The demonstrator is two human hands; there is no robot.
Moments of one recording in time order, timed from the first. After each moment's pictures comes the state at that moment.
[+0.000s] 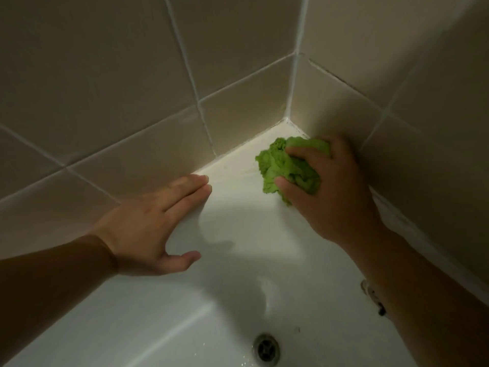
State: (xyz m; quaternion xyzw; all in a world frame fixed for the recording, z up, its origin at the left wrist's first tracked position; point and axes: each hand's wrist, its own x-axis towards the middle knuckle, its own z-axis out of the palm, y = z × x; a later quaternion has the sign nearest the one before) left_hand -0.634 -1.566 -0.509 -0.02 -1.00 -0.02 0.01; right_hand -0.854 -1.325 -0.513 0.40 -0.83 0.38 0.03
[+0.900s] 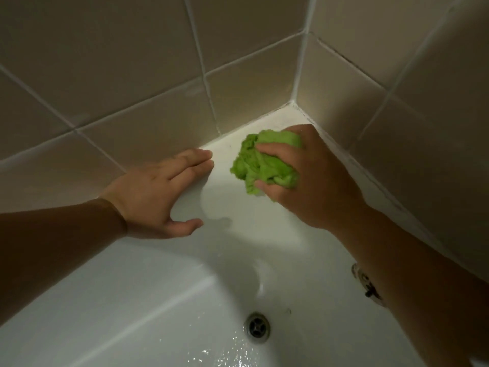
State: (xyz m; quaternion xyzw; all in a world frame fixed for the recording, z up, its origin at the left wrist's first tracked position) left_hand -0.640 -1.566 -0.514 -0.02 -1.00 -0.03 0.04; right_hand -0.851 -1.330 -0.513 0.52 -0.79 0.32 -0.02
